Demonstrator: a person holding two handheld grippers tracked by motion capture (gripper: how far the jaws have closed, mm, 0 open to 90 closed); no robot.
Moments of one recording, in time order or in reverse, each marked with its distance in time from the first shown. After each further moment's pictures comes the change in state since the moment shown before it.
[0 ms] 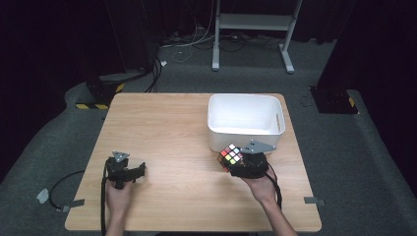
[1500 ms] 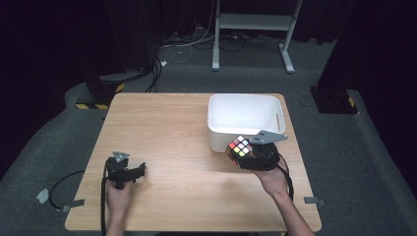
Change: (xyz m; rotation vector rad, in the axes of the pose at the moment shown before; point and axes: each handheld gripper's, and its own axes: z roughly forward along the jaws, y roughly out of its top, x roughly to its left) left arm 0.000 0.000 0.000 0.001 0.000 0.001; right arm -0.016 0.028 -0.031 0.019 -0.017 -0.035
